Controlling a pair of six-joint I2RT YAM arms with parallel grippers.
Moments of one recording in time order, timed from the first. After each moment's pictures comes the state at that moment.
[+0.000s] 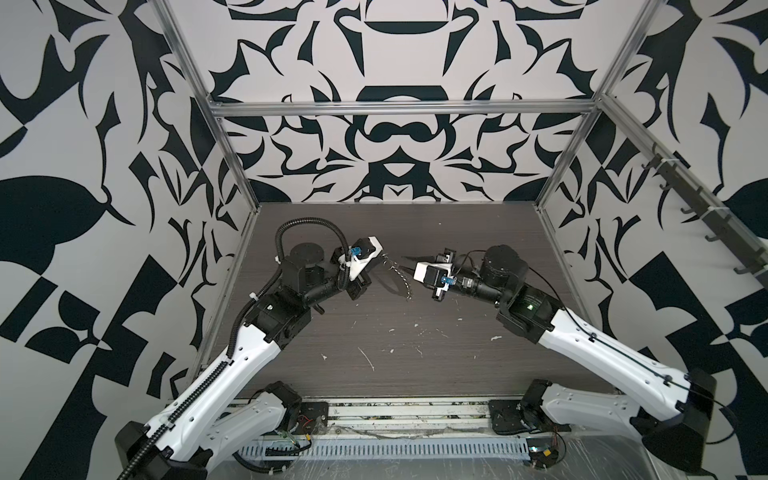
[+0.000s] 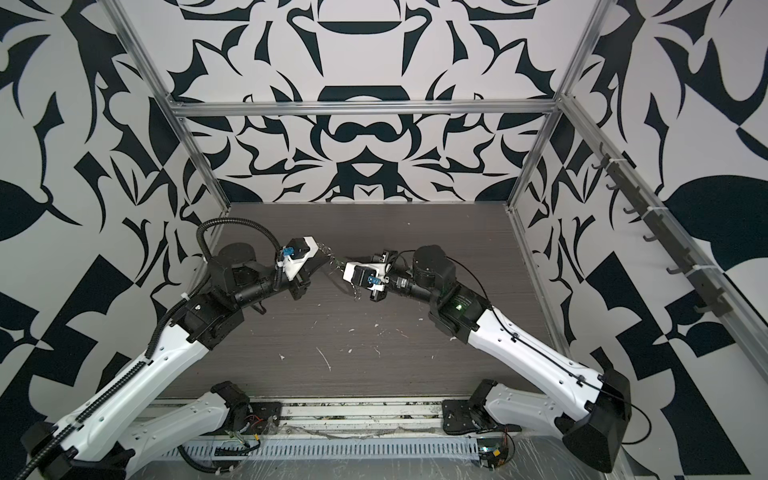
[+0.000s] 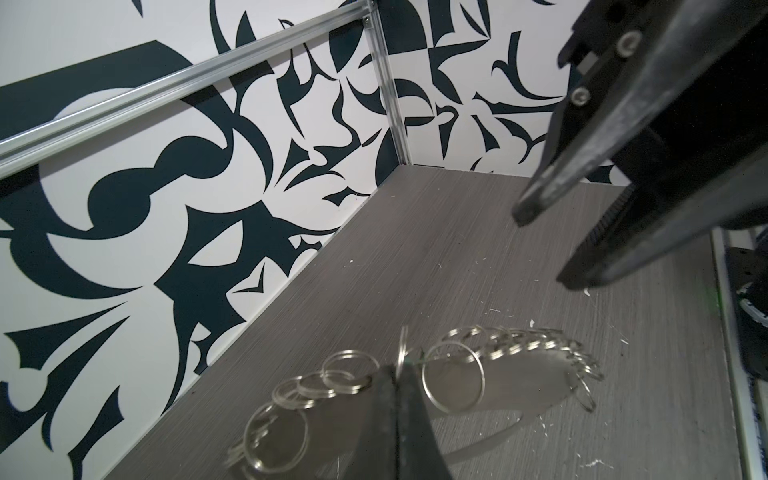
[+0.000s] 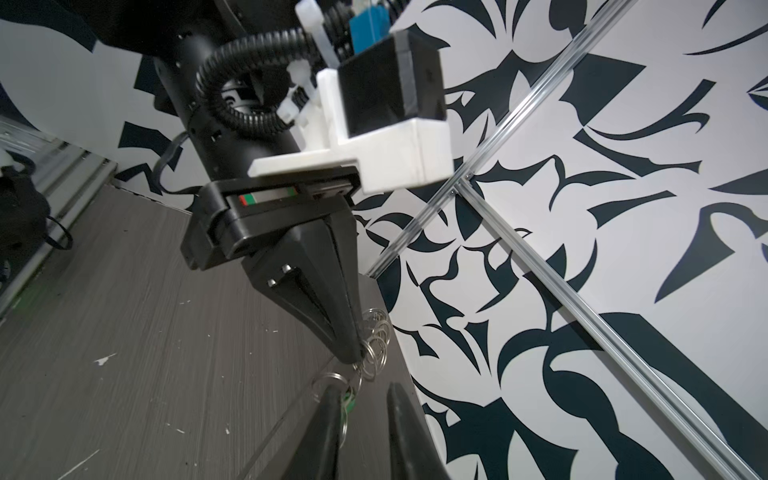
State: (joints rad) left arm -0.61 0.95 0.96 -0.23 0.35 0.36; right arm 0.80 1.10 1.00 0.06 -0.40 -0.65
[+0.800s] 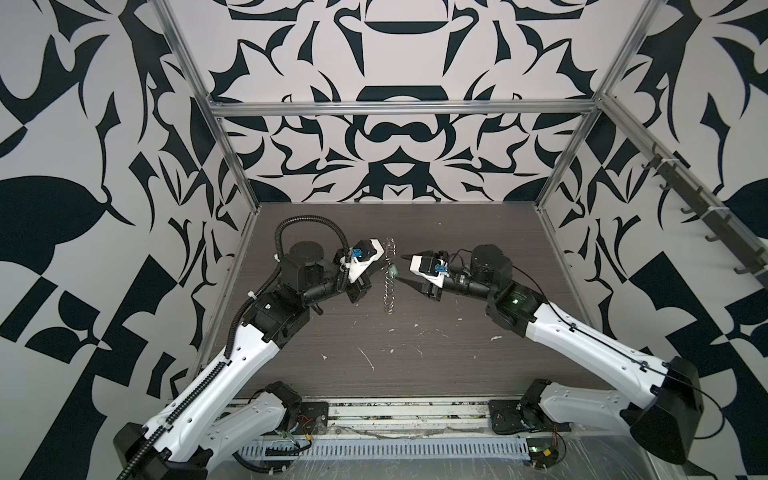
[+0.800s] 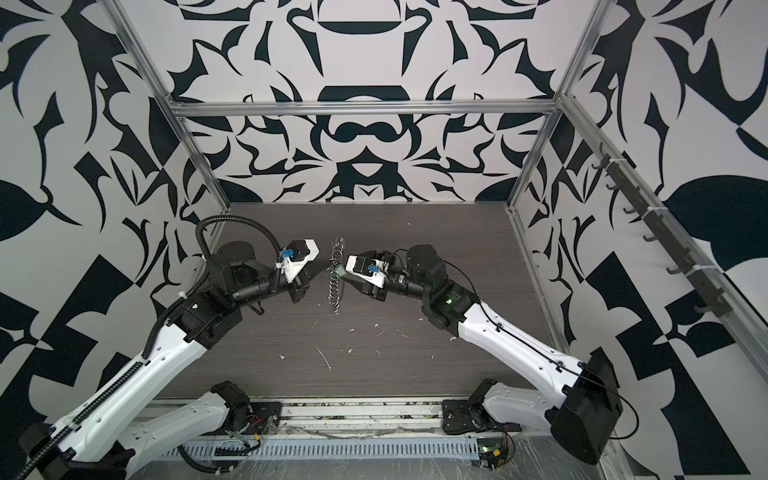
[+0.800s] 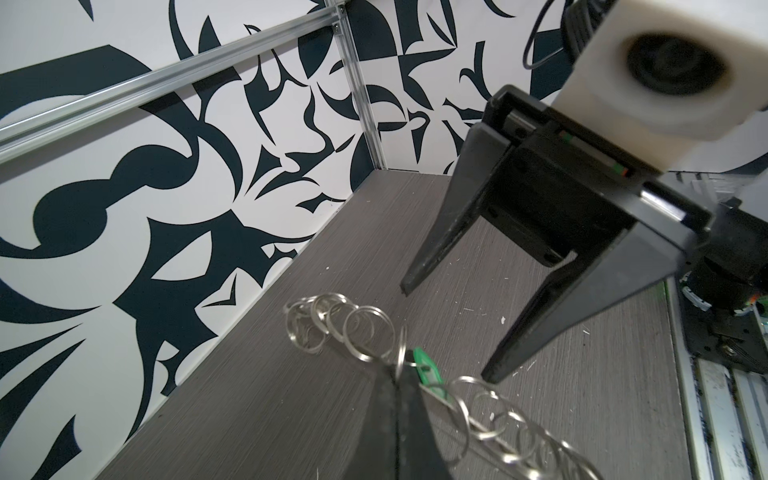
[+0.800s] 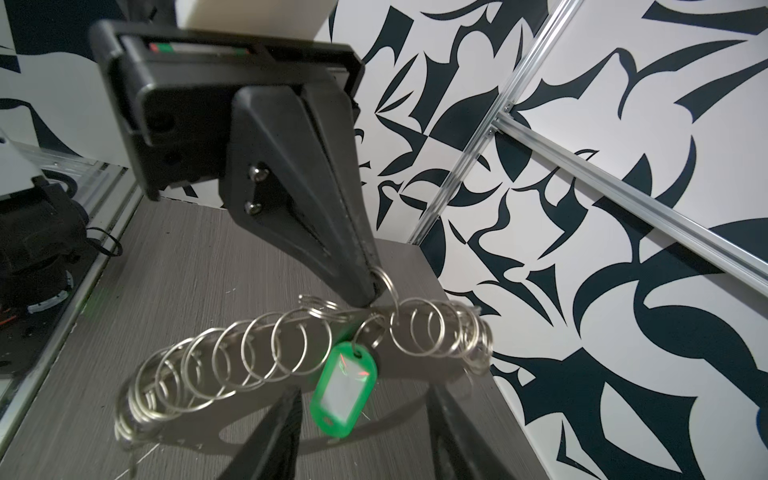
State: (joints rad) left arm -0.61 0.95 0.98 -0.27 0.42 0.35; right arm 0.74 1.18 0.93 0.11 -0.47 -0.49
